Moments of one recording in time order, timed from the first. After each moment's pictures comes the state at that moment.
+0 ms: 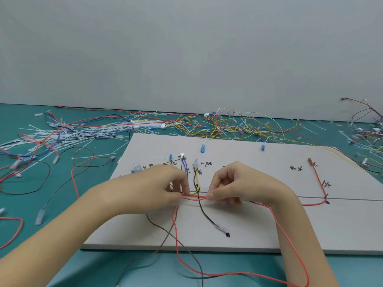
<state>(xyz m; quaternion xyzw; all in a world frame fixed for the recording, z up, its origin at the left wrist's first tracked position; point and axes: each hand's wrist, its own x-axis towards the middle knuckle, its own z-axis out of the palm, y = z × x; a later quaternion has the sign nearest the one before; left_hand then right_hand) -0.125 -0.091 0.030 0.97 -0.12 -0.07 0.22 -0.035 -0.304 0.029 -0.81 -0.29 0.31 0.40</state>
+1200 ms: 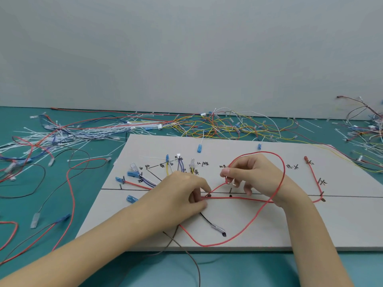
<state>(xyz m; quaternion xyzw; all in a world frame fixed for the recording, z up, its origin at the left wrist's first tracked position) -0.116 -0.132 -0.002 0.94 -0.17 0.10 0.28 -0.023 -0.327 0.024 -0.81 -0.21 0.16 0.52</state>
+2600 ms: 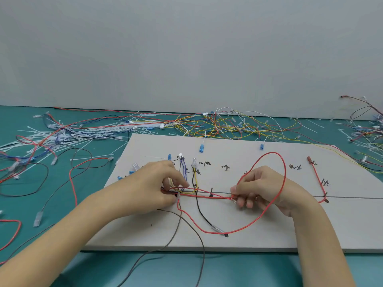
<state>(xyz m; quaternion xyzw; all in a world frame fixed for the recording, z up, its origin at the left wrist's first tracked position) -0.124 -0.085 0.014 0.95 -0.09 0.00 0.31 -0.030 -0.341 0.021 -0.82 -0.14 0.29 0.47</state>
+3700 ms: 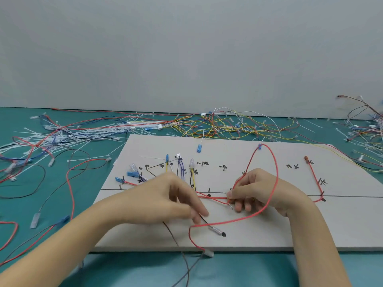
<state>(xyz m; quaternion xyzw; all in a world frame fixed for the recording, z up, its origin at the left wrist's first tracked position) -0.136 -0.111 0.026 0.85 -0.17 -0.13 0.49 -0.031 -0.341 0.020 -0.83 -0.16 0.31 0.43</state>
